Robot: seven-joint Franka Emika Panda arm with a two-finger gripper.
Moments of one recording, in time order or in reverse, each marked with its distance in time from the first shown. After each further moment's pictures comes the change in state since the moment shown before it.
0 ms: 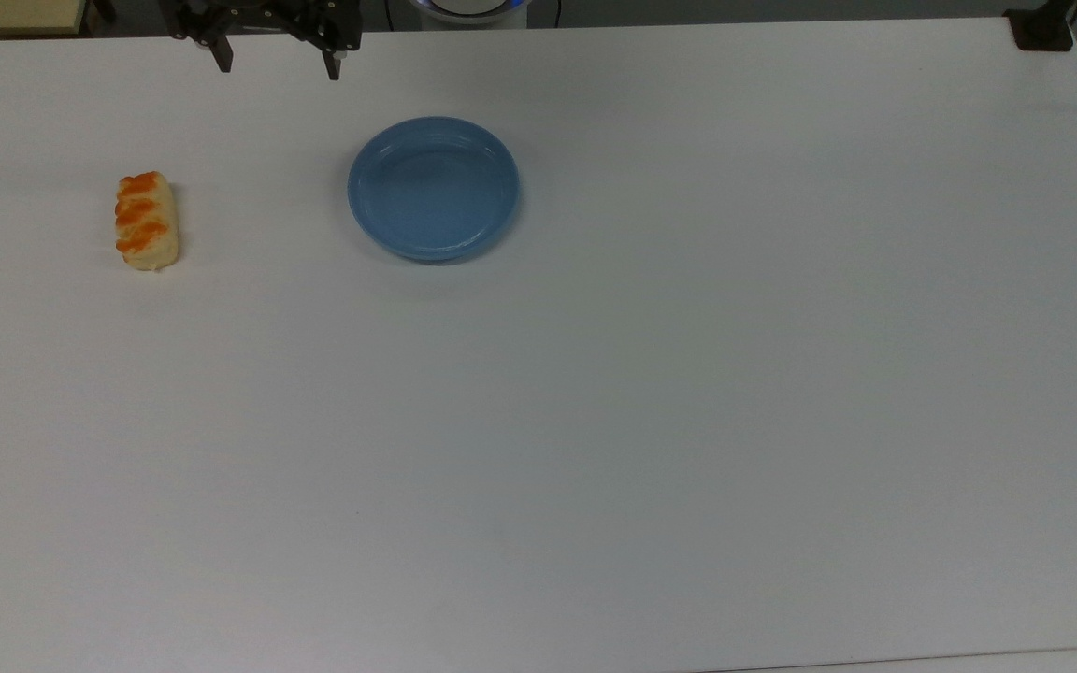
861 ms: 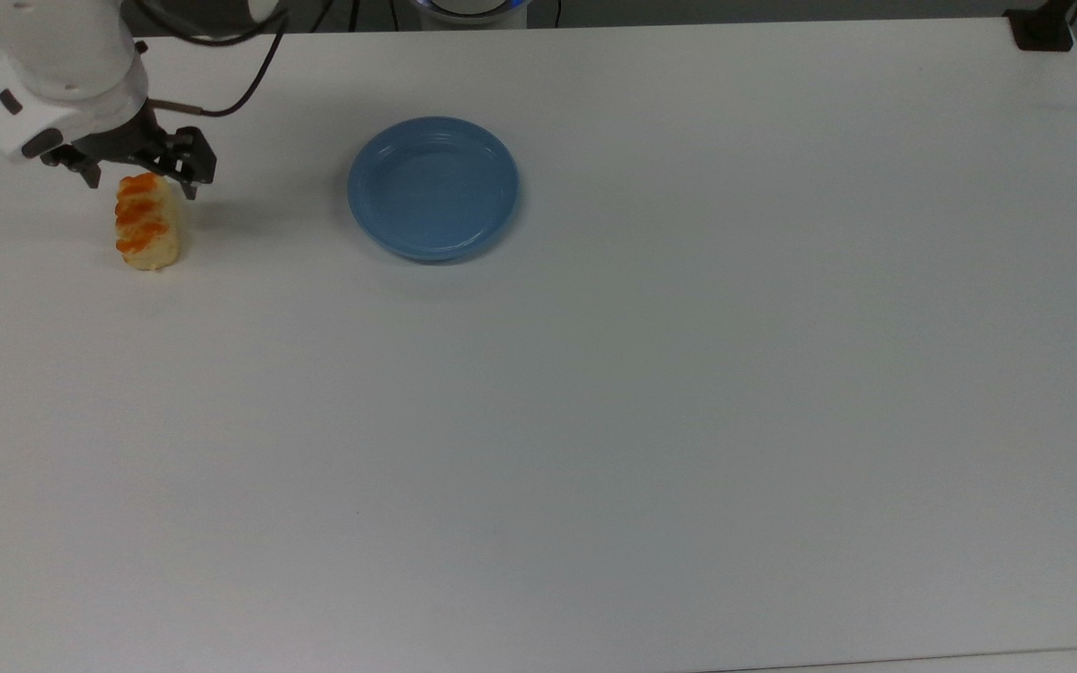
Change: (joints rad) arm -0.216 0.278 -0.005 -0.025 -0.142 0.337 -0.159
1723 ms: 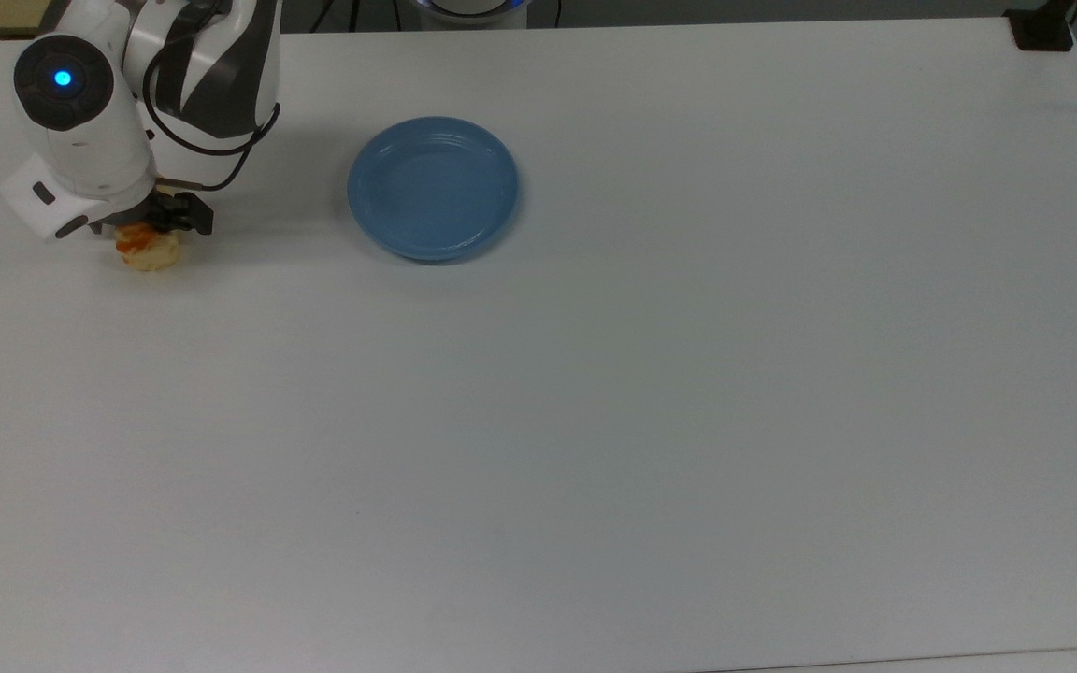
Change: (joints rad) arm -0.053 0.163 0.008 -0.044 -0.164 0.156 0.038
